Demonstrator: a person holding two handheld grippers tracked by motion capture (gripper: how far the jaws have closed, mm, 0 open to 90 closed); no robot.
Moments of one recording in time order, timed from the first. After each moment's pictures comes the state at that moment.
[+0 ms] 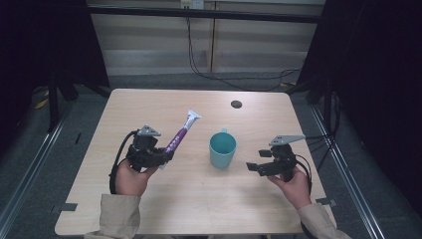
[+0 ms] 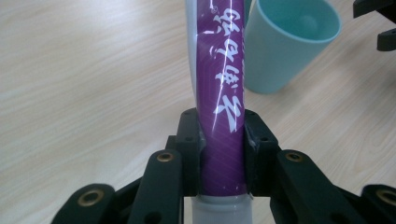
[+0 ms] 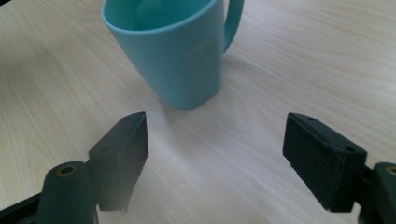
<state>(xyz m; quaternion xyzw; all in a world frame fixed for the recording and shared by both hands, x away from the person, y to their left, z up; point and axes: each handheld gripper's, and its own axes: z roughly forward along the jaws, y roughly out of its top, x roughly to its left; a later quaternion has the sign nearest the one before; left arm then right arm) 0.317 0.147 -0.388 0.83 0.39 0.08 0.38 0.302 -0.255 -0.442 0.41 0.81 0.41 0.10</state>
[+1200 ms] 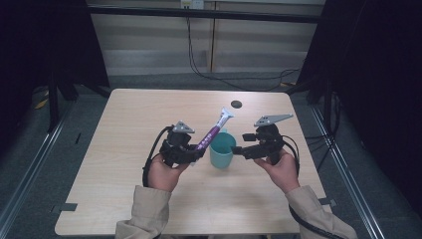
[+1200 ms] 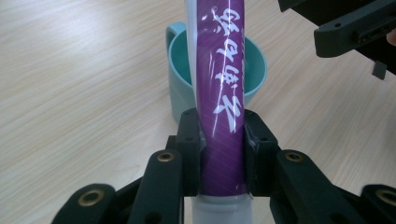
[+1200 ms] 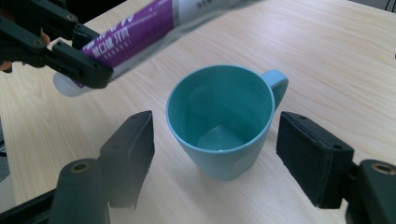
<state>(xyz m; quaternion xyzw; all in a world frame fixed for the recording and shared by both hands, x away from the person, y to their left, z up) 0.323 0.072 -0.386 0.85 0.34 0.06 0.40 0.325 -0.209 -0.386 0.38 0.81 0.43 0.09</state>
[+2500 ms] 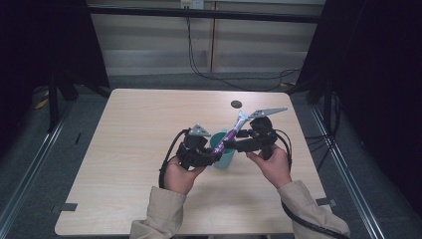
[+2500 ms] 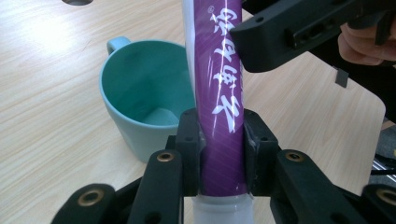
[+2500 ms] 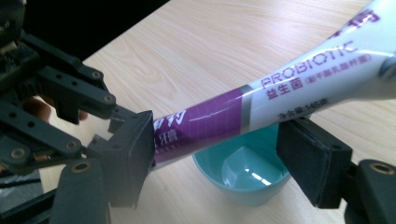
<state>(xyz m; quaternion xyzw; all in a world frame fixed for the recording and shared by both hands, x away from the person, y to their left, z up) 0.317 0.036 -0.391 0.85 0.31 0.03 0.43 0.337 -0.192 -0.375 0.40 0.80 0.45 0.05</state>
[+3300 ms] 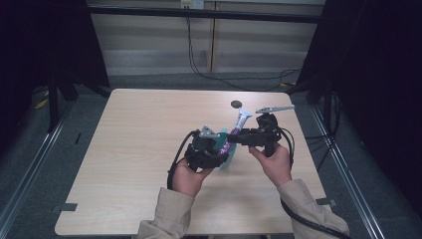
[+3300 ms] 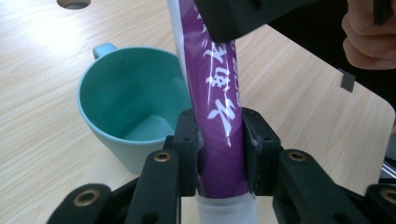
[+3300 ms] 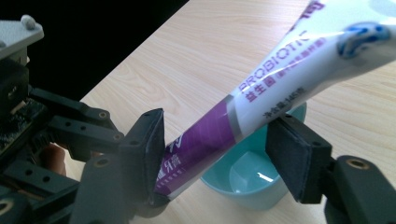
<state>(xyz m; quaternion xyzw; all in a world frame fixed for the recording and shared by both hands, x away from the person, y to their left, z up) 0.310 0.015 -0.391 0.85 0.32 0.05 0.42 0.341 -0.204 -0.373 0.45 0.75 0.48 0.02</state>
